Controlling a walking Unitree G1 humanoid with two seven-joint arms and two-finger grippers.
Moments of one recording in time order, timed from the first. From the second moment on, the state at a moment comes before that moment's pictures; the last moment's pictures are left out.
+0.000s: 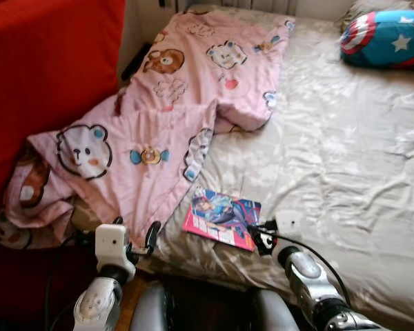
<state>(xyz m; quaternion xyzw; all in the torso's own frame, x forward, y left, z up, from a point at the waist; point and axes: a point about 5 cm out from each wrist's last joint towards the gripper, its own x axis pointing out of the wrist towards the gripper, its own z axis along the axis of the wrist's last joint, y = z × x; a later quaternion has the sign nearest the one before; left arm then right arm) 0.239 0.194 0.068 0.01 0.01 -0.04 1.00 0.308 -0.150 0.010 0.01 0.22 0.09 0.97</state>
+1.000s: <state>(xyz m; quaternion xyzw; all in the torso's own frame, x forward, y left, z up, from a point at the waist) 0.184 0.196 0.113 0.03 0.02 -0.04 1.00 0.325 -0.159 0.028 0.01 0.19 0.03 0.98</state>
